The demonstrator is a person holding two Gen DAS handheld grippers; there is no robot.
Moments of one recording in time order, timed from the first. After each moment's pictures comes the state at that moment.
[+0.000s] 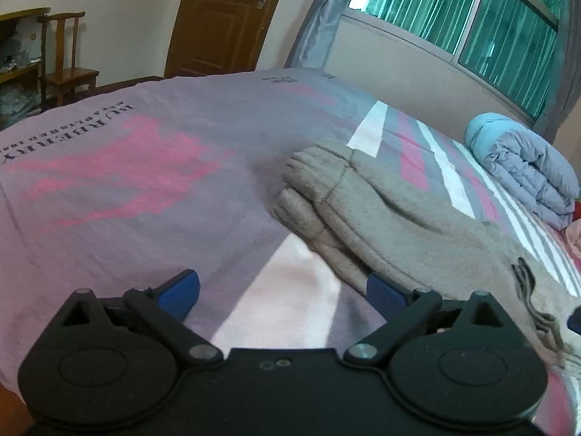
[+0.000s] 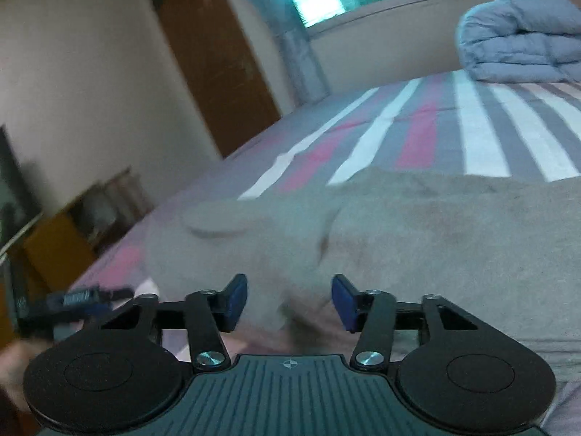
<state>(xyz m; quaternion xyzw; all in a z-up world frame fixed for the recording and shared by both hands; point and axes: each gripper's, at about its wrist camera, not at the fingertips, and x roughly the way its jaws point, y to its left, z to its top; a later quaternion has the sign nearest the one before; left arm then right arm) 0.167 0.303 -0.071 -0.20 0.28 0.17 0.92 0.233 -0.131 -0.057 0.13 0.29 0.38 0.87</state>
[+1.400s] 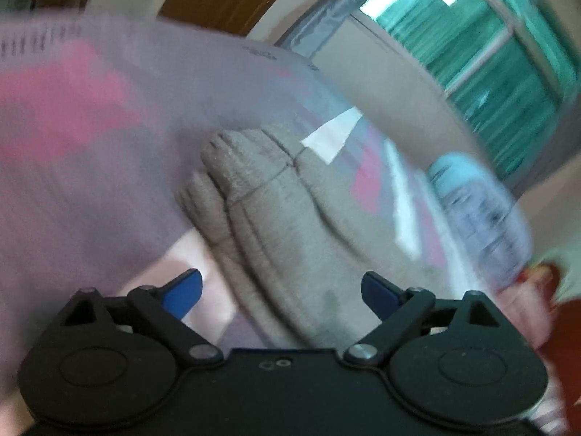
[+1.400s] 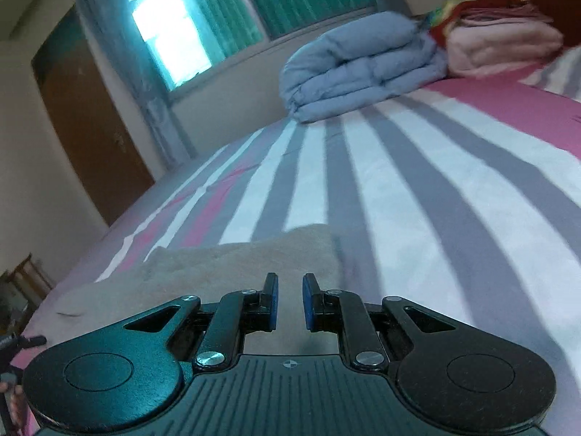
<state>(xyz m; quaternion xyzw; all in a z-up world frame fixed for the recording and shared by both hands) 0.217 0.313 -0.087 -0.39 0.26 0.09 0.88 0.286 -0.342 -0.083 0.20 0.27 0.19 0.92</state>
